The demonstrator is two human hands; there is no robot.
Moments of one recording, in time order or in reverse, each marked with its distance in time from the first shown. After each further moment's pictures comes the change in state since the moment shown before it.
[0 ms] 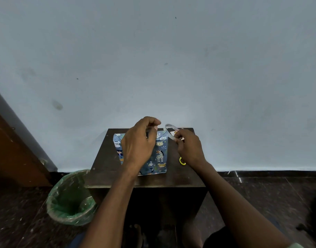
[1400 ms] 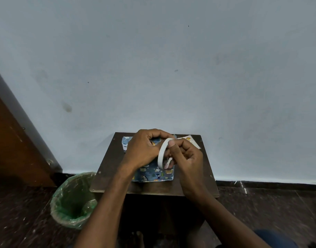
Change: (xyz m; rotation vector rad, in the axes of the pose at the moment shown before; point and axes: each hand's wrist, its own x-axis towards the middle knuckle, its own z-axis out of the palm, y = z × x) left_hand 0.016 -0.012 -0.025 -0.347 -0.366 0.036; right_hand -0.060 -0.122 -0.030 0.951 0.058 0.133
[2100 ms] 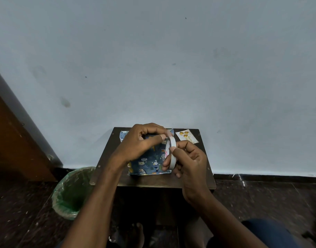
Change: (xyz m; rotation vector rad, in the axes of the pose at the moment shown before) left_hand -0.009 0.008 -0.016 -0.123 -0.127 0.091; right_hand -0.025 -0.016 -0.012 0.163 0.010 0.209
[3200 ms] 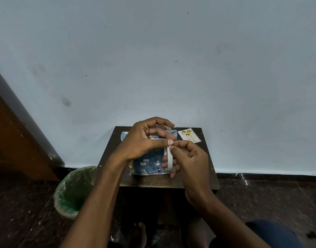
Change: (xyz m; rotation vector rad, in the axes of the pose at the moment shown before) left_hand 0.000 0.017 0.000 -0.082 -0.039 -0.162; right_hand 0.006 0.005 0.005 -0.191 0.088 0.071
